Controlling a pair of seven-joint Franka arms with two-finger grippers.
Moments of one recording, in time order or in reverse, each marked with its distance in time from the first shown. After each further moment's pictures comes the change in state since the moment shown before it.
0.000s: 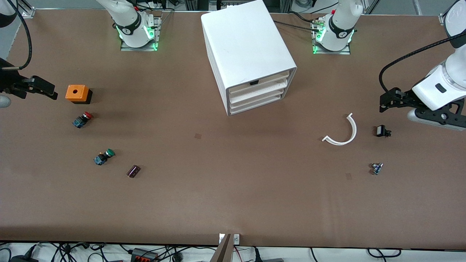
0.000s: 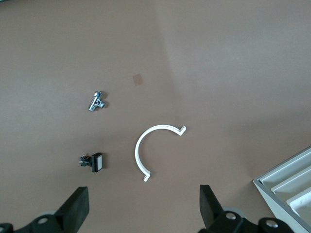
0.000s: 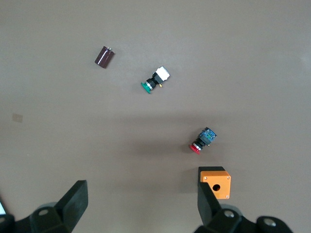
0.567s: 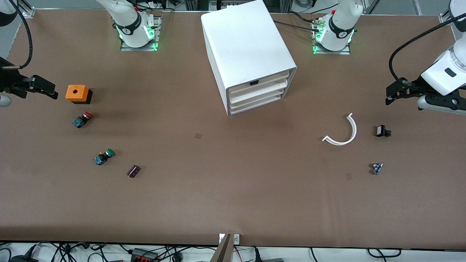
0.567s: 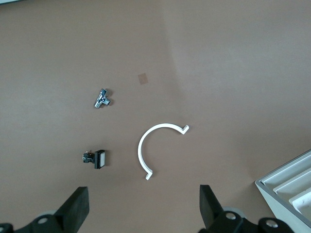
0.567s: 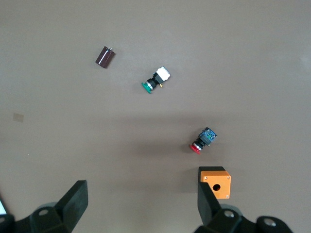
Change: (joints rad) left arm 0.007 -0.110 0.014 -0.125 -0.009 0.058 0.000; right arm 0.000 -0.003 0.001 0.000 0.000 -0.002 0.000
